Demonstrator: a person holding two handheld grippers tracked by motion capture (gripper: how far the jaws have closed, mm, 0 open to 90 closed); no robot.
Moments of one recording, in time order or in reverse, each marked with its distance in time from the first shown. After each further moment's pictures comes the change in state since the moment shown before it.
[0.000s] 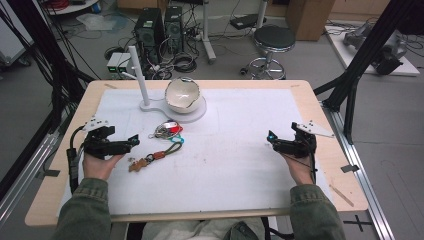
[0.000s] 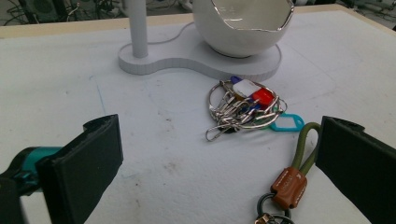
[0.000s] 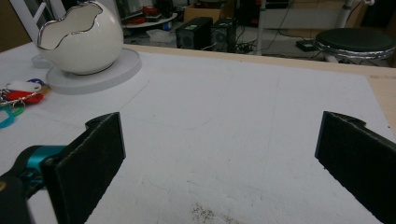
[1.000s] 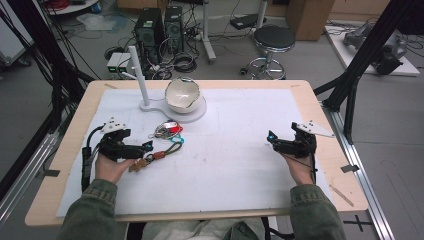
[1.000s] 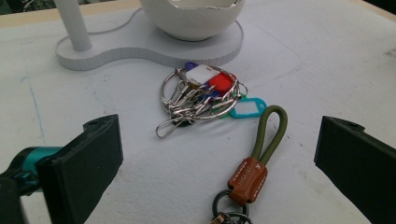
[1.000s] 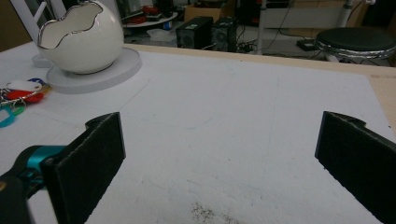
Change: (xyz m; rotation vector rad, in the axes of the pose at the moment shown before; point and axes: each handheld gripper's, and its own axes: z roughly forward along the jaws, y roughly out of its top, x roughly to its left) left arm -0.029 -0.002 0.019 0.072 -0.095 0.073; right arm 0.000 0.000 0.000 0.003 0.001 0.001
